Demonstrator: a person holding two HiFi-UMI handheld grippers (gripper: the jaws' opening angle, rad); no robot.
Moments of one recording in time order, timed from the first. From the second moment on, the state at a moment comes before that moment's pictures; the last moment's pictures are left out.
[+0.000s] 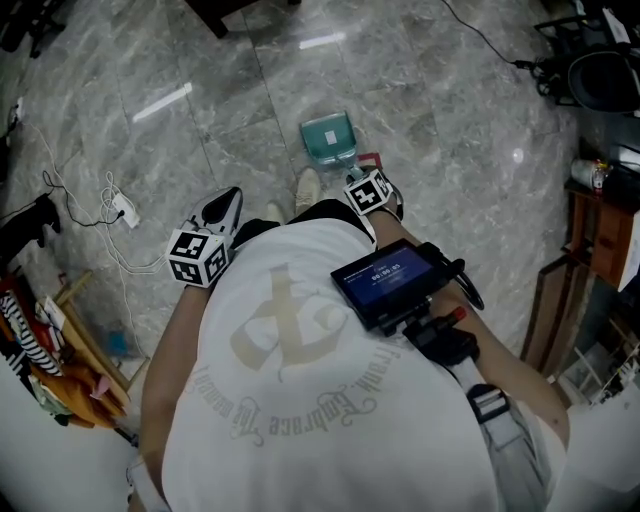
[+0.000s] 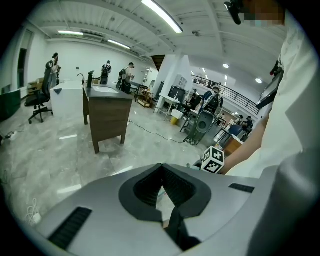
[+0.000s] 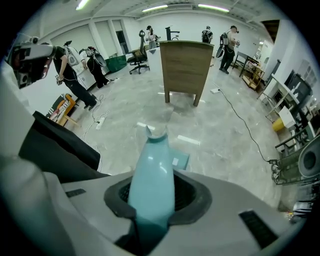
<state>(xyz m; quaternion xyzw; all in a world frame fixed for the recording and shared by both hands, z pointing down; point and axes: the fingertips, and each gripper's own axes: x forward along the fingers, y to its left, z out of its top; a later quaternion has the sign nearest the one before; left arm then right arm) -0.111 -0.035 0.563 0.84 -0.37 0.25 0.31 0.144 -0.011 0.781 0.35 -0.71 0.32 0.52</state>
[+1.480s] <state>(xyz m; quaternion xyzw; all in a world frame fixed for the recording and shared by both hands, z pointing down) -0.145 -0.056 0.566 0.83 -0.43 0.19 0.31 0.147 -0.034 0.760 0.32 -0.73 0.22 0.56</state>
